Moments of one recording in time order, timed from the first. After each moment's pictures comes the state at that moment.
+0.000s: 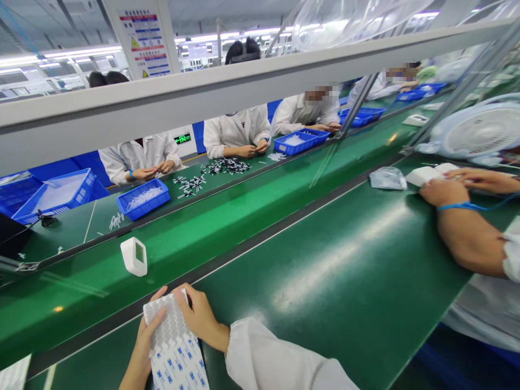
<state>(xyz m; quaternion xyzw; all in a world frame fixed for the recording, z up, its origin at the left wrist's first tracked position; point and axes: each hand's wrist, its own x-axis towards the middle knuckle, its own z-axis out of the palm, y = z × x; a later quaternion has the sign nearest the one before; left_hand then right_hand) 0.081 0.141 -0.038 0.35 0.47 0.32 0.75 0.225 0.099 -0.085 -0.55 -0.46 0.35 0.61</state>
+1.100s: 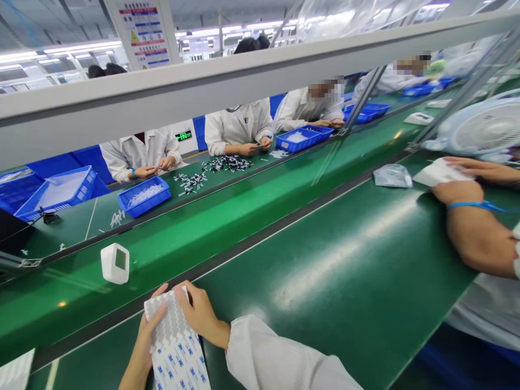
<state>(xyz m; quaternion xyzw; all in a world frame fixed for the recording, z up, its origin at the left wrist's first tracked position) 0.085 0.138 -0.036 0.34 0.47 0.33 0.74 0.225 0.099 -0.087 -0.56 -0.46 0.34 0.60</state>
